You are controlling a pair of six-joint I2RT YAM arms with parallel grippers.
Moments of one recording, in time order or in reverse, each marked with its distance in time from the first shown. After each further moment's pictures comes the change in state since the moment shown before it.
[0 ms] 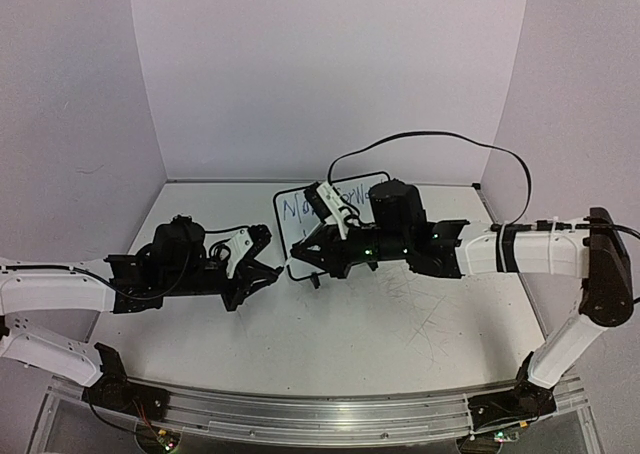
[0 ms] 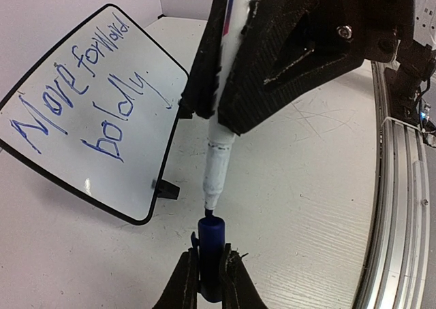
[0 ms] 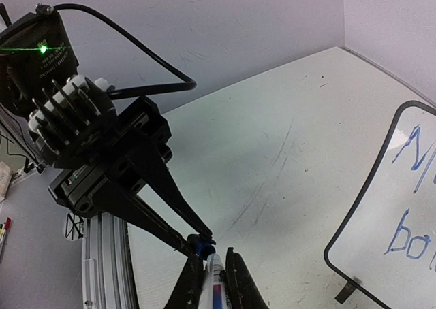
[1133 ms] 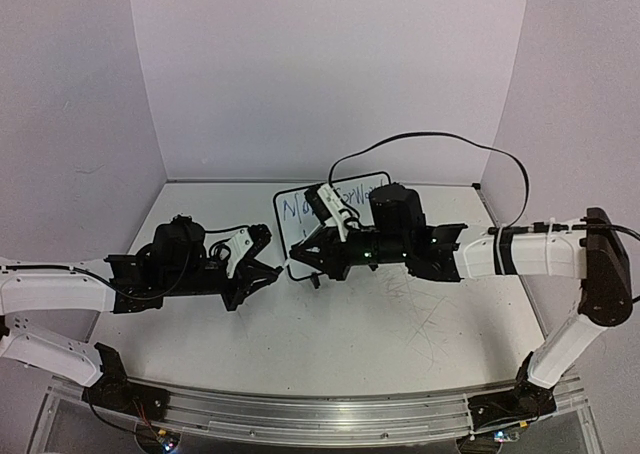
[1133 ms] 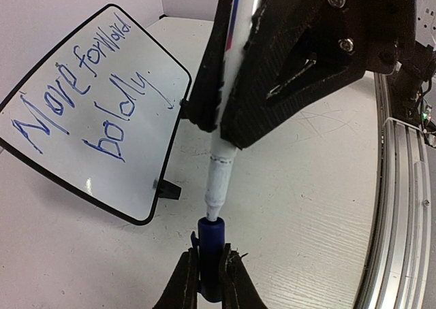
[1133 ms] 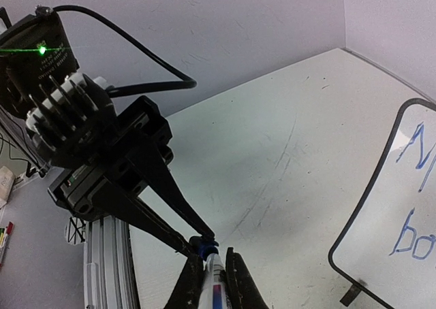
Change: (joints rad) left arm 0.000 0.001 0.000 0.001 -0.005 0.000; right arm 0.003 0.005 -0.025 0.056 0.001 0.023
